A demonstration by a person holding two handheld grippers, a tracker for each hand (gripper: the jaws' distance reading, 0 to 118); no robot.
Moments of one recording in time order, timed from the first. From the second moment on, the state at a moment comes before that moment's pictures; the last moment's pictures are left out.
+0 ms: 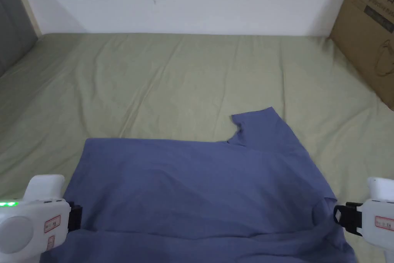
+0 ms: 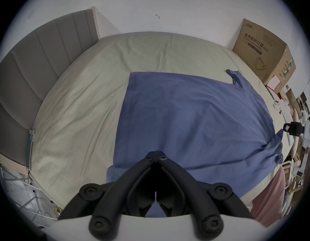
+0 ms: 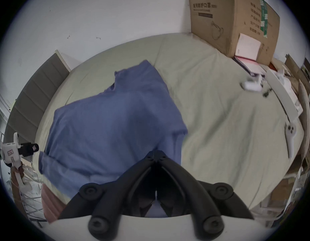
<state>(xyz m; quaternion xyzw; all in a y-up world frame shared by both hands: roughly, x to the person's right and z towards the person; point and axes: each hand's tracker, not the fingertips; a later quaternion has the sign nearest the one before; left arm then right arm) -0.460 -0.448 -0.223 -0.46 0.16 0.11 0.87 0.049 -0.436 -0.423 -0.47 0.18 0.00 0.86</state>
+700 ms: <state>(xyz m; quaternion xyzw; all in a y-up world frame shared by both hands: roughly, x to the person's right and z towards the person) -0.488 -0.463 -0.281 -0.49 0.17 0.11 0.85 -0.053 -0.509 -0.669 -0.53 0.16 0.06 0.83</state>
